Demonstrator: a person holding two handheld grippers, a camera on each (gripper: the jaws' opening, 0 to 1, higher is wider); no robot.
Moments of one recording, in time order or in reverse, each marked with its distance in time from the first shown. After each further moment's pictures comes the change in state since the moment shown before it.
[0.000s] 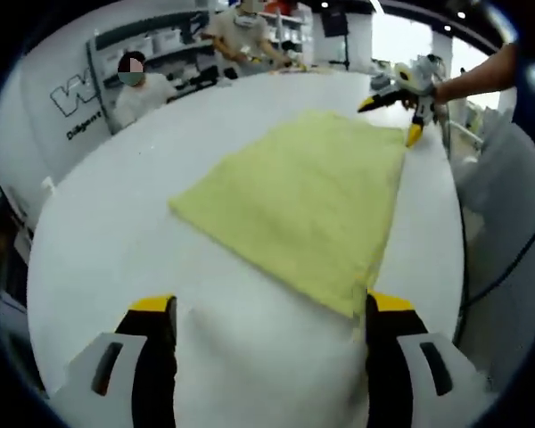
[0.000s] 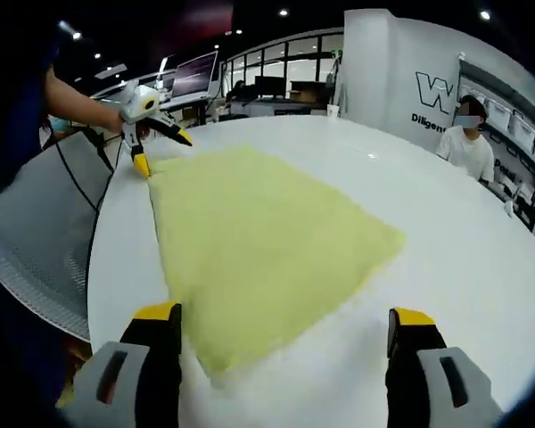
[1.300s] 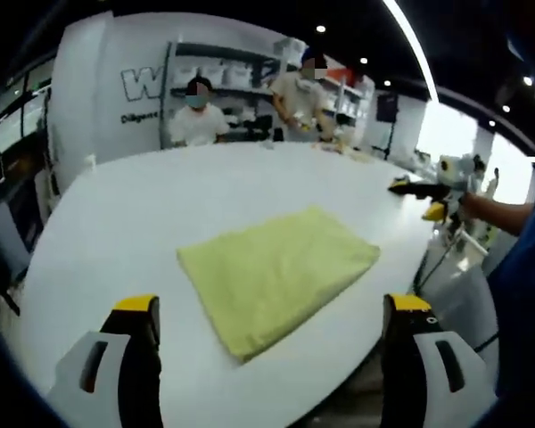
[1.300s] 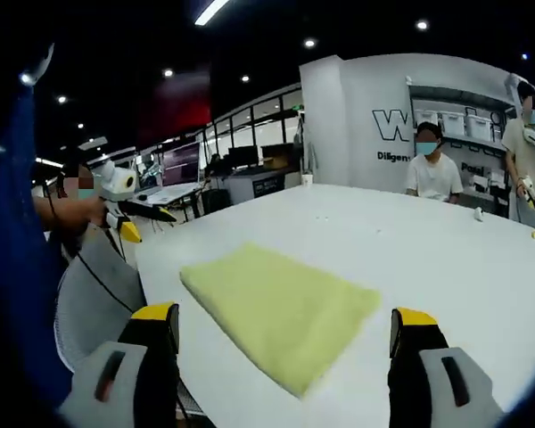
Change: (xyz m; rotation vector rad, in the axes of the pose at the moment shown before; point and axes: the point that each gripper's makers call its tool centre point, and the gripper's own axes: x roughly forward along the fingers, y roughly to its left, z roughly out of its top) left arm -0.101 -0.054 0.080 -0.351 -0.271 0.093; right arm -0.110 0.026 0.085 0.198 -0.309 -0.069
